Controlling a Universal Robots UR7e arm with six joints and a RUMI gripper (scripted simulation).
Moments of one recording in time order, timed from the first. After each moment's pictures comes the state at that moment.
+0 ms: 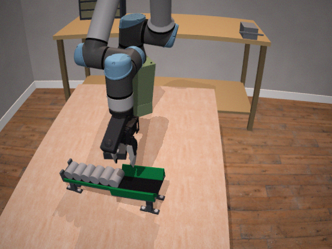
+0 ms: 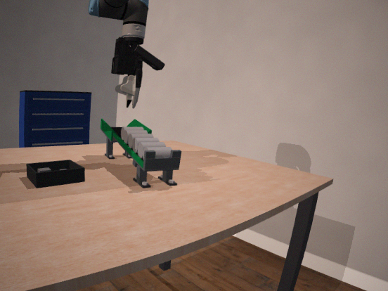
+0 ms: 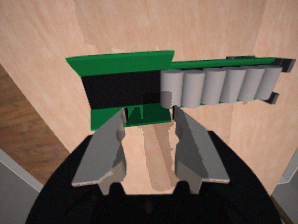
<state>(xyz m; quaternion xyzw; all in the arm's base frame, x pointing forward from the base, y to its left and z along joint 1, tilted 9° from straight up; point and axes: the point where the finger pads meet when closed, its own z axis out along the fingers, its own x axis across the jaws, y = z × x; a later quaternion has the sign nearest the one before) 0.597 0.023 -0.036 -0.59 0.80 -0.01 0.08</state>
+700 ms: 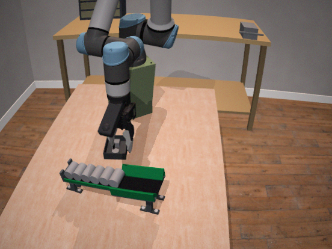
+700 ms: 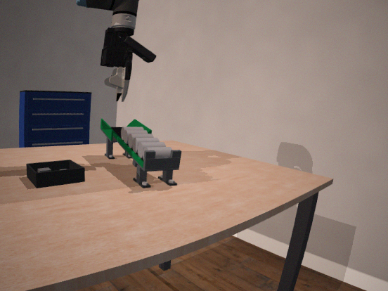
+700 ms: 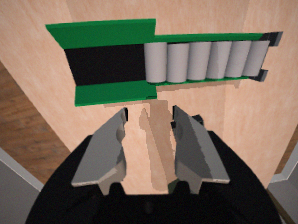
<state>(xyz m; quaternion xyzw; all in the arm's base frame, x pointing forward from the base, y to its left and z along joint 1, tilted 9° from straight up) 0.545 0.010 -0.025 -0.59 0.80 -0.01 0.08</state>
